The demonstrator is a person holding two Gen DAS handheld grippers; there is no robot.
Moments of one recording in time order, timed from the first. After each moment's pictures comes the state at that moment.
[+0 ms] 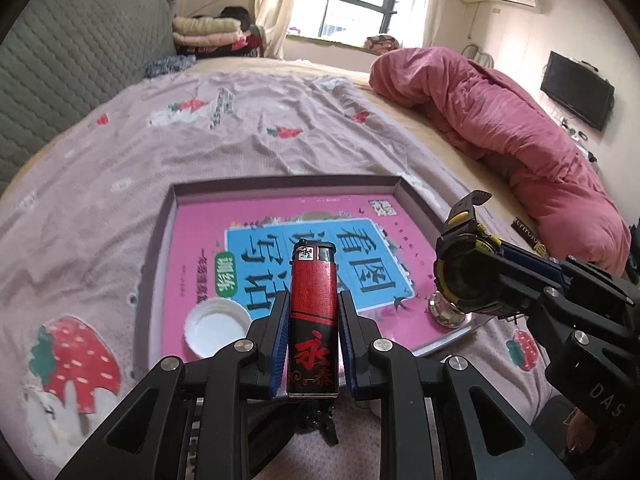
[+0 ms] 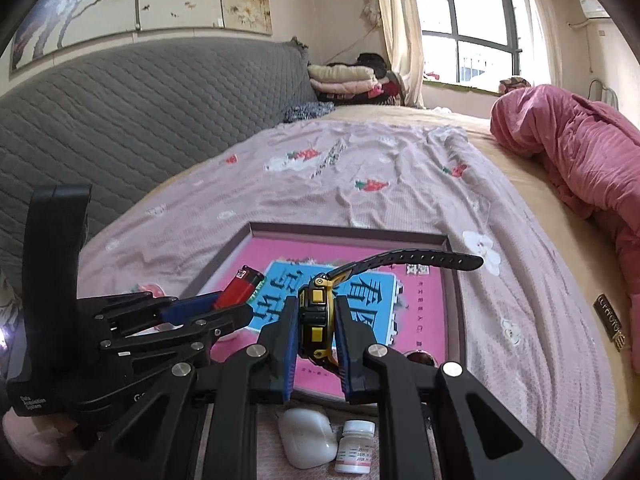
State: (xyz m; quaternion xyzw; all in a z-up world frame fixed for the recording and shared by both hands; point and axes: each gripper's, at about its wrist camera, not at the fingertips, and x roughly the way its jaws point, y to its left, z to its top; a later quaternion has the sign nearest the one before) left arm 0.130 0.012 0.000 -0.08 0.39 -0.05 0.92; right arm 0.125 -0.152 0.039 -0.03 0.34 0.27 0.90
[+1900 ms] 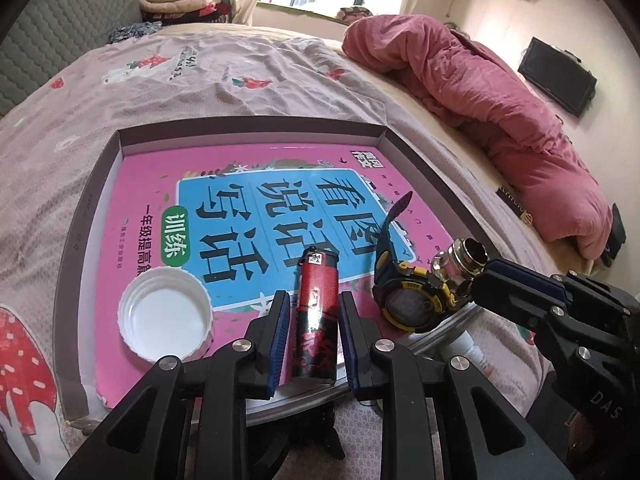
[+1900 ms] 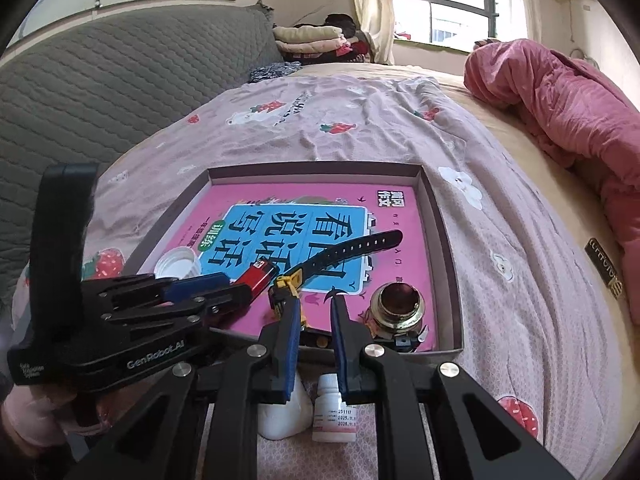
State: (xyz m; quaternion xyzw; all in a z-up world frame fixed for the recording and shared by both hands) left arm 0.155 0.013 -0.050 -0.10 0.43 -0.13 0.89; right arm 0.127 -0.162 -0.004 -0.03 0.40 0.21 0.89
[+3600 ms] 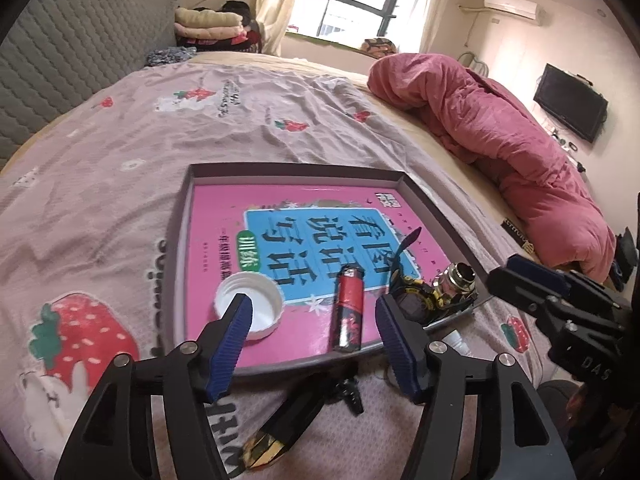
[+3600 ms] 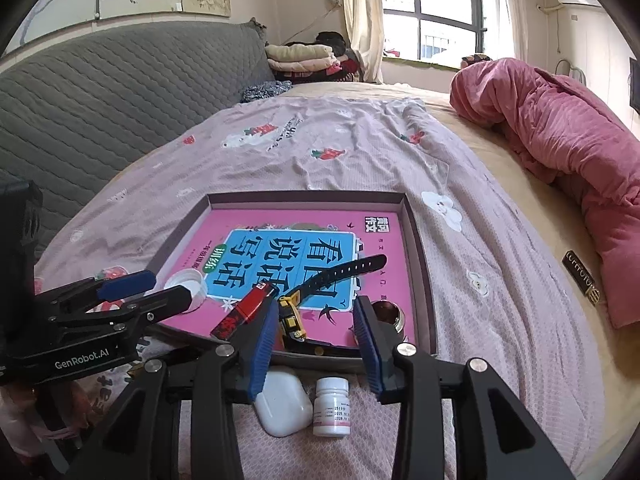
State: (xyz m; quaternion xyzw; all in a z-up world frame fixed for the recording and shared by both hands) left arm 0.101 0.049 0.000 -0.11 0.38 -0.07 0.91; right arm 0.108 -0.167 0.030 -0.03 0.37 0.19 0.91
